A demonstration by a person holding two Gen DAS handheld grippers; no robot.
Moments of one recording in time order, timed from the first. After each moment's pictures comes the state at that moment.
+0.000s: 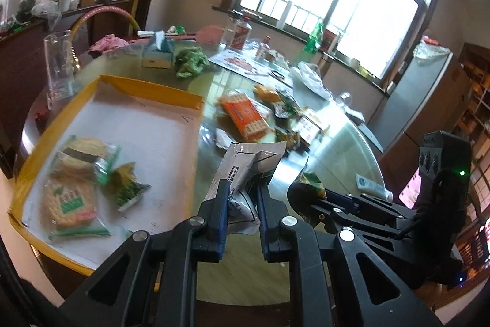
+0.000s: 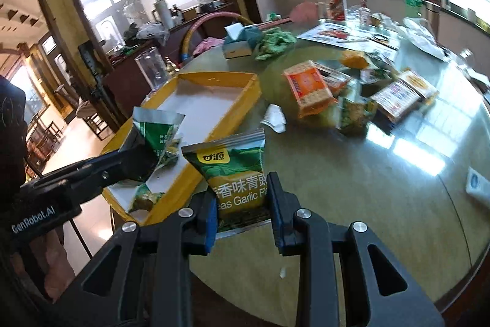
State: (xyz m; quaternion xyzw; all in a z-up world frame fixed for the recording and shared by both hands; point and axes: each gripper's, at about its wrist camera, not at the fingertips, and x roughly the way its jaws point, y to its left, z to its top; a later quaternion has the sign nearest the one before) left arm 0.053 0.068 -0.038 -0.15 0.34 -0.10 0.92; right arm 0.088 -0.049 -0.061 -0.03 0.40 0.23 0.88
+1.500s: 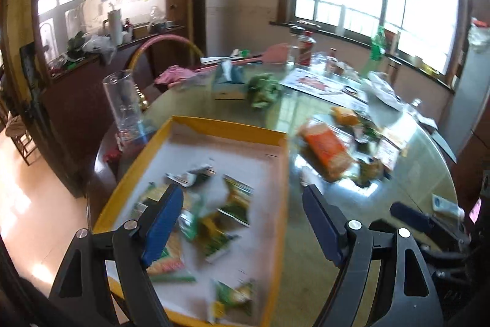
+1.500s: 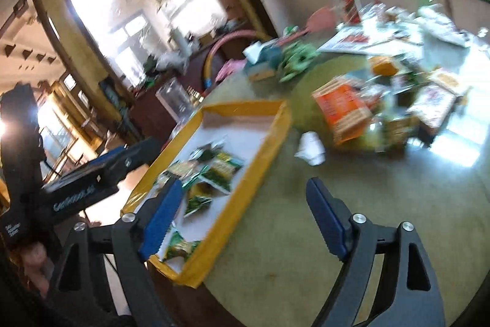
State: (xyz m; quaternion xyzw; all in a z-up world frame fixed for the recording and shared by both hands) left arm 0.077 0.084 -0.013 -0.04 0.34 0.06 0.94; right arm 0.110 -0.046 -0.057 0.07 0.37 0.27 0.89
